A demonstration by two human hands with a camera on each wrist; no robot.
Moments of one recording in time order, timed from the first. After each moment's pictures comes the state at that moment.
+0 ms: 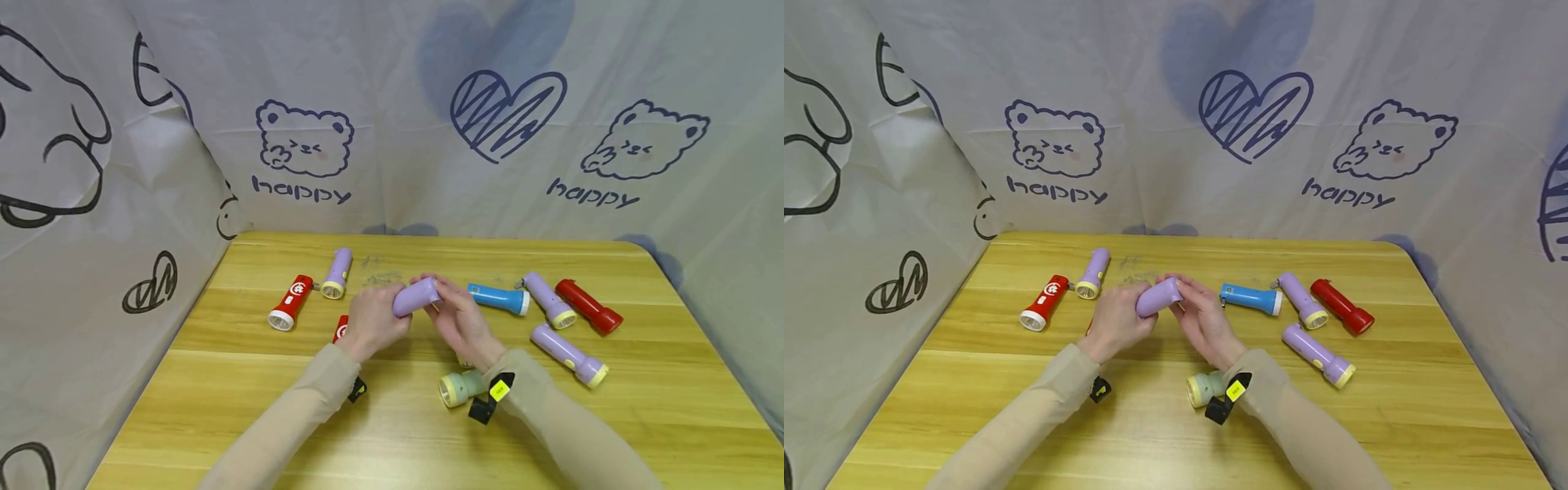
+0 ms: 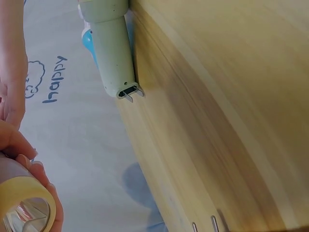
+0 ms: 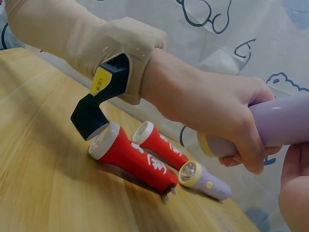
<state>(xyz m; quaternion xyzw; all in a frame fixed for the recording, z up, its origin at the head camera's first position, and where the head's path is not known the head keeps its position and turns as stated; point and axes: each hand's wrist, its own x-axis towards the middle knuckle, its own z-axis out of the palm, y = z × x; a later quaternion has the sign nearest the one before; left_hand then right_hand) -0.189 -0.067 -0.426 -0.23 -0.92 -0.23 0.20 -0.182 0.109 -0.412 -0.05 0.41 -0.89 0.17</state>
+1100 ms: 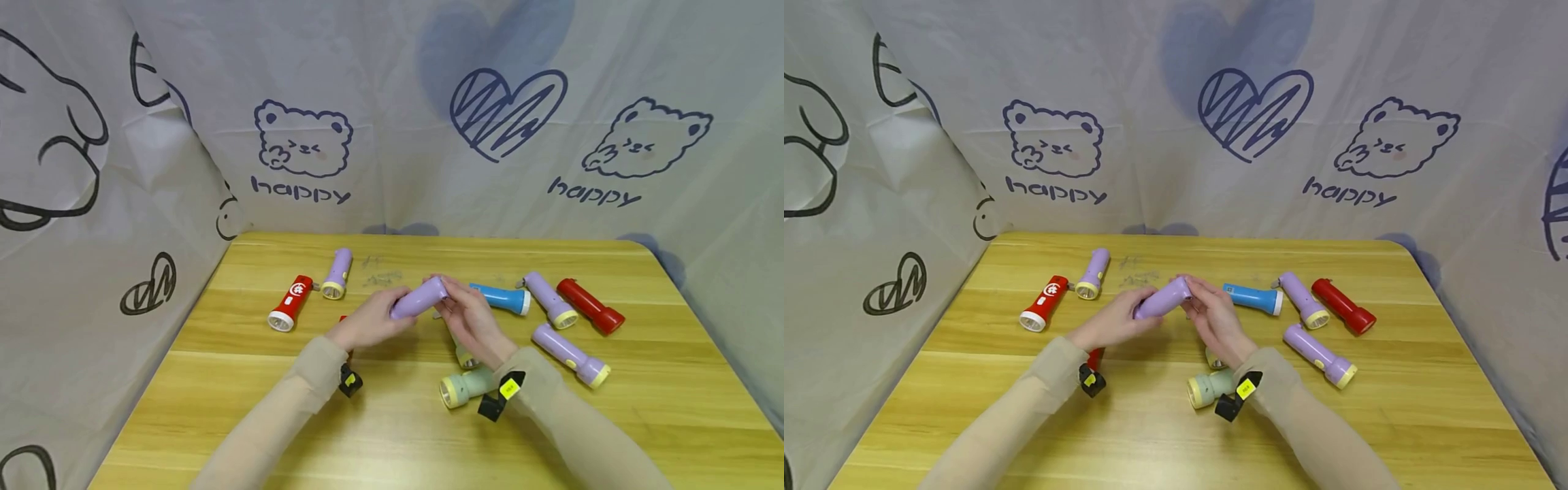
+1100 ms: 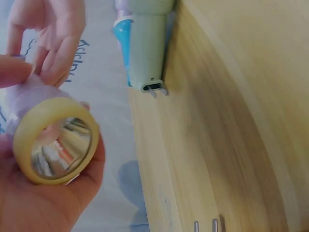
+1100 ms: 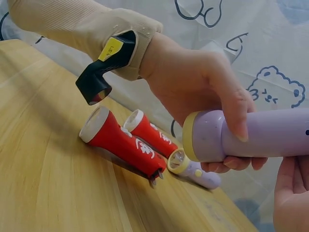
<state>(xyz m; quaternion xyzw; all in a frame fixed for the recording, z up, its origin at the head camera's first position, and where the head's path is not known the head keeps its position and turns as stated) -0.203 -0.081 -0.414 -0.30 -0.85 -0.41 -0.10 -0.189 0.126 -0.419 0.02 0.40 -0.90 0.15</state>
